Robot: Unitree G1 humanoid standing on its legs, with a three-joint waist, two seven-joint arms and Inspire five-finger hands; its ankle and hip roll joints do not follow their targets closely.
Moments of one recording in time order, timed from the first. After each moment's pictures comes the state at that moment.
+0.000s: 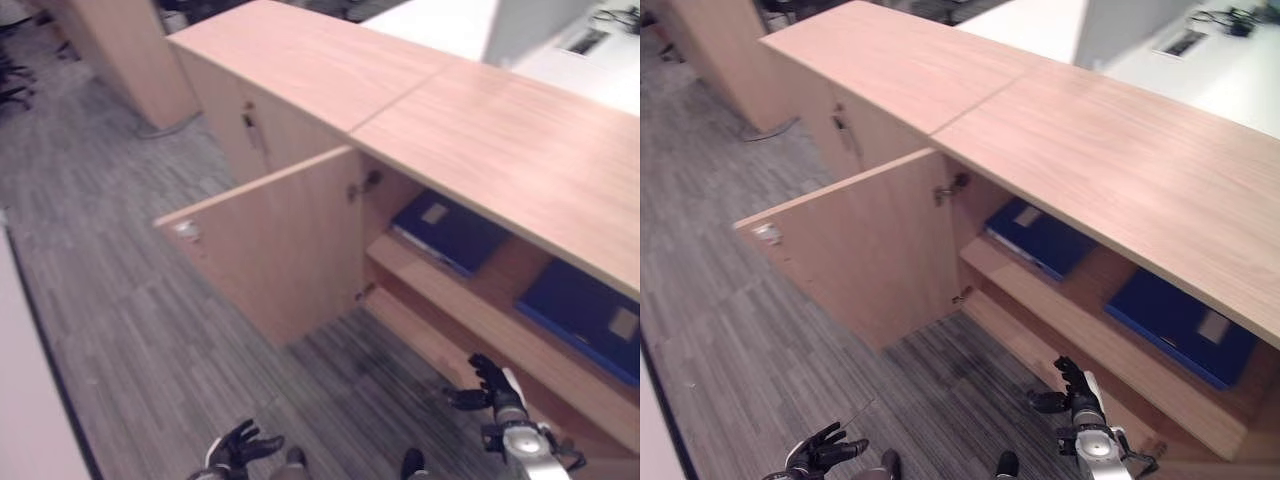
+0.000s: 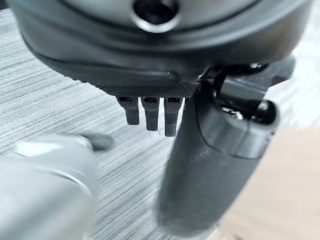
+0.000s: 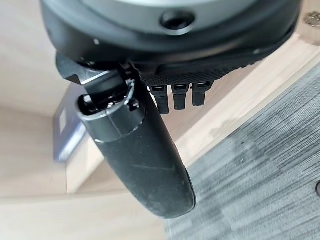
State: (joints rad) left arm 0.02 0.22 -0.08 1.12 -0.42 -0.12 -0.05; right arm 0.07 -0.40 0.12 0.64 0.14 -0.07 -0.15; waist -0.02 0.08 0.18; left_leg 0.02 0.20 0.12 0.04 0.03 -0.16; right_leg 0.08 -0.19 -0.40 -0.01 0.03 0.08
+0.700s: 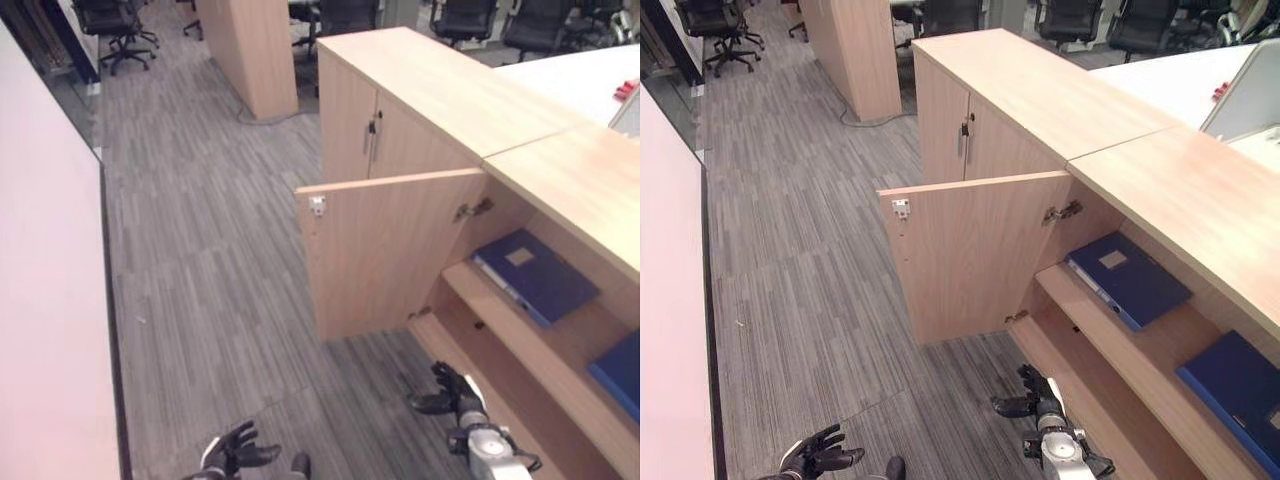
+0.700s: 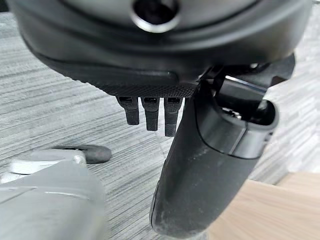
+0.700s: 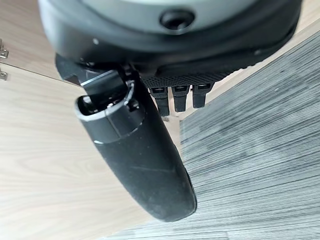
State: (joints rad) left arm 0.05 0.30 -0.10 1.05 -0.34 -0.11 -0.08; right arm 0.04 -0.24 0.15 0.68 0.14 -0.05 -0.13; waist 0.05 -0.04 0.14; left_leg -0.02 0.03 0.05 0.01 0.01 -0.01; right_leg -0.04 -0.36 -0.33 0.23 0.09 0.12
